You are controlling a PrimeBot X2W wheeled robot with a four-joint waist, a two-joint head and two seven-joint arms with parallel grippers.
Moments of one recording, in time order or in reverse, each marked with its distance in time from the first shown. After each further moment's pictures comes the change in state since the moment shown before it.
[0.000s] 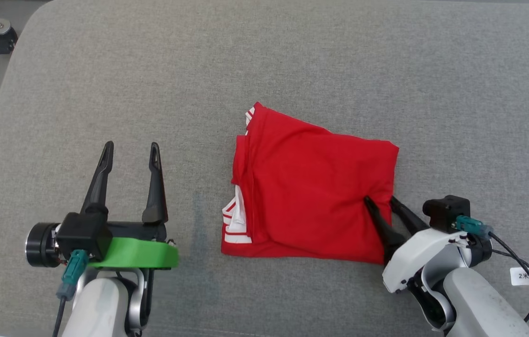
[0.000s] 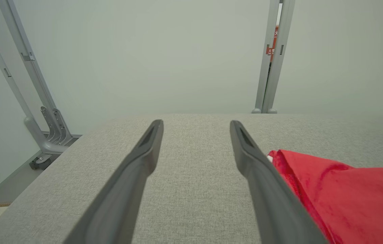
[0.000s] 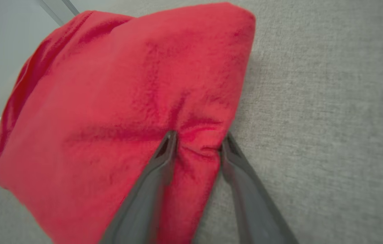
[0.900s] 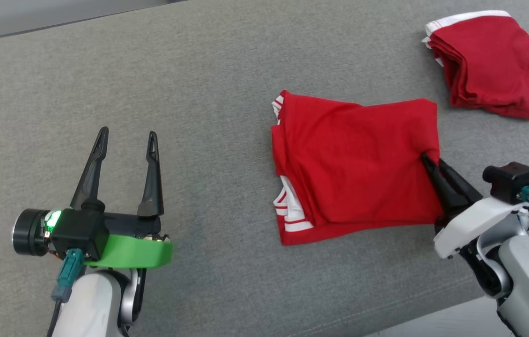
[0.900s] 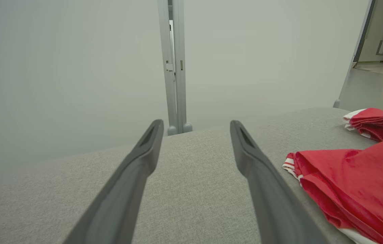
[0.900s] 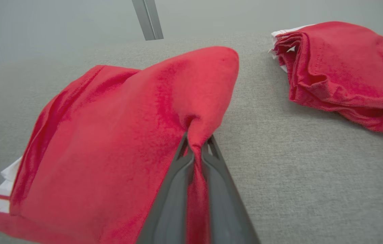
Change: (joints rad) left arm -0.009 0.030 0.006 -0.066 0.062 -0.026 0.005; right arm -0.067 -0.216 0.017 -0.075 0.120 0.001 -0.097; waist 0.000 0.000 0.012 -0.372
